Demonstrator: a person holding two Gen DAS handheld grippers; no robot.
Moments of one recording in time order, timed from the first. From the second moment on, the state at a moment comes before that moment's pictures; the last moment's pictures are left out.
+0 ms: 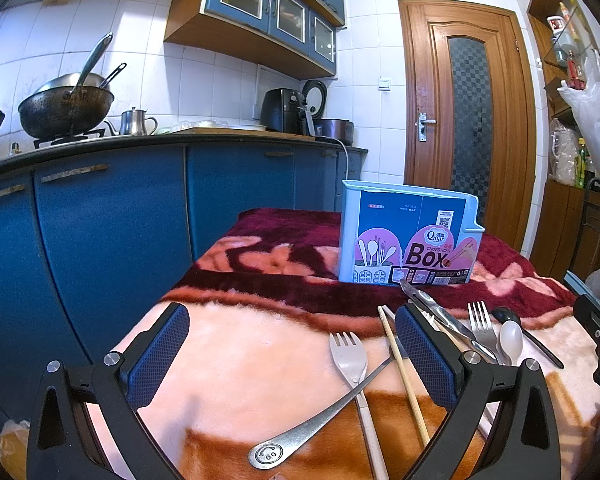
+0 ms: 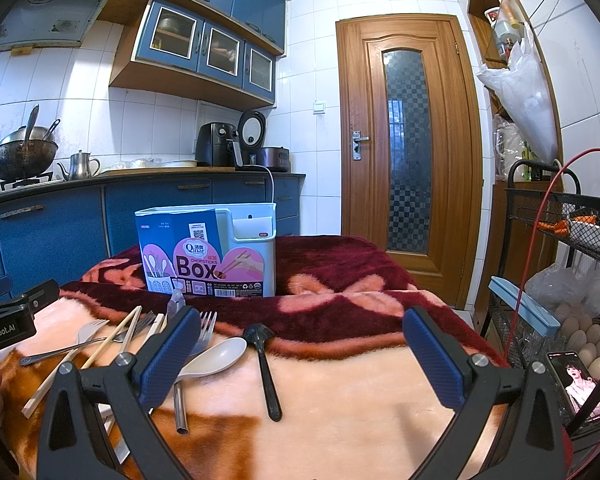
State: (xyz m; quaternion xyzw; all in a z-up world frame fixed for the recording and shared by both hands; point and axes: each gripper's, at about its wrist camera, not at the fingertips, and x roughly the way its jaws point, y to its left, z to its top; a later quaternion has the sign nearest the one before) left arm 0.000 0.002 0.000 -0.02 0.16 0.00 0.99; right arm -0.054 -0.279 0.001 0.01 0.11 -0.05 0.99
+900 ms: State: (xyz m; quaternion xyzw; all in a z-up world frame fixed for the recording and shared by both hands) left arm 0.017 0.007 0.019 0.03 0.24 -0.04 0.97; right arm -0.028 -0.299 0.024 0.00 0.25 0.00 0.97
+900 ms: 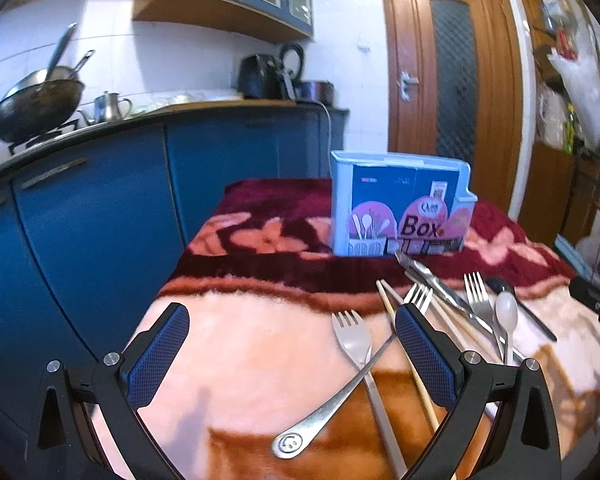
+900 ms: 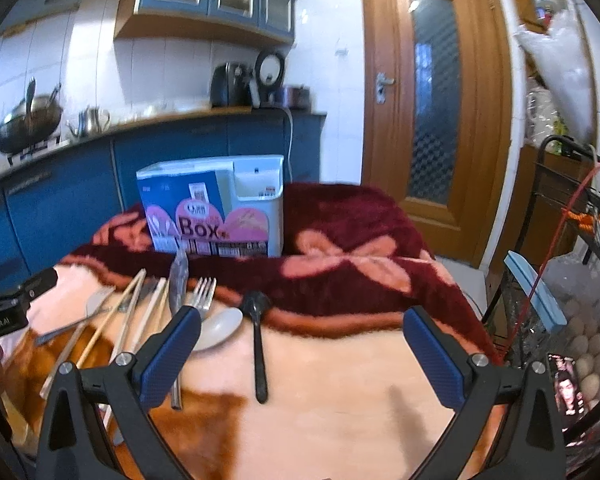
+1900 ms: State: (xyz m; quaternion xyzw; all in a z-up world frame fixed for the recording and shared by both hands) left arm 0.062 -0.029 0.018 0.08 0.45 -0.15 0.88; right arm 0.039 -0.282 0.011 -0.09 0.51 0.07 0.85
